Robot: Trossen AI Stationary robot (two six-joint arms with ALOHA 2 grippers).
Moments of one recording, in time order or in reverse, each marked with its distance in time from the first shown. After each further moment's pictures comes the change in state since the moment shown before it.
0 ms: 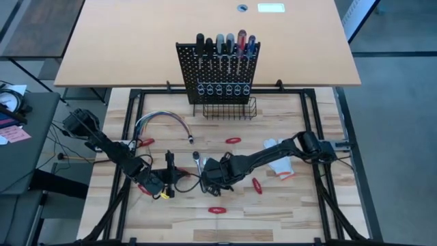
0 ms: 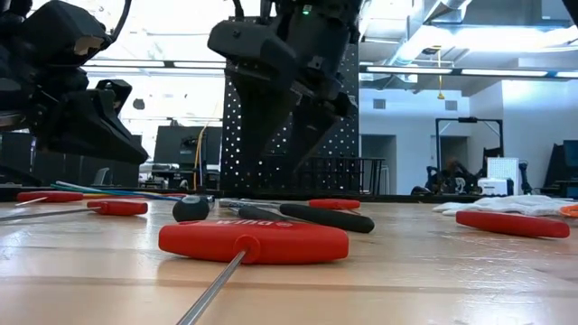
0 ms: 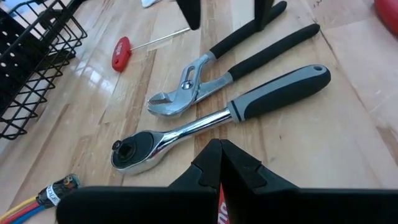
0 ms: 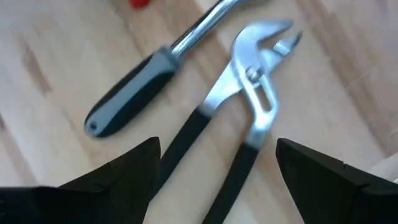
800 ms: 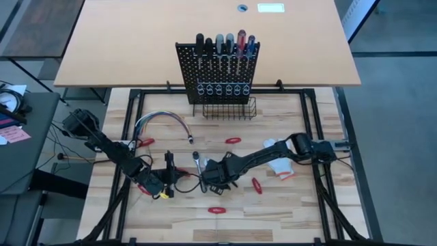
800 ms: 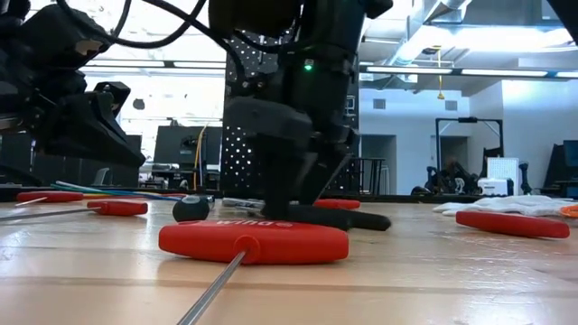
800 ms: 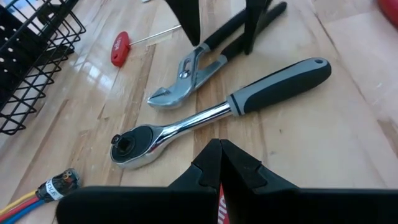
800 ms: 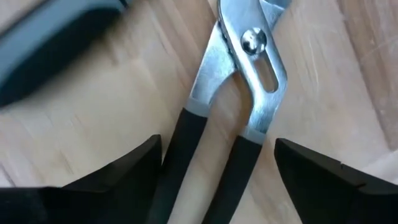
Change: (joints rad) left arm 0.000 0.000 0.000 -0.021 0.000 -0.016; right arm -0.017 0.093 0.003 -0.107 -0.023 -0.071
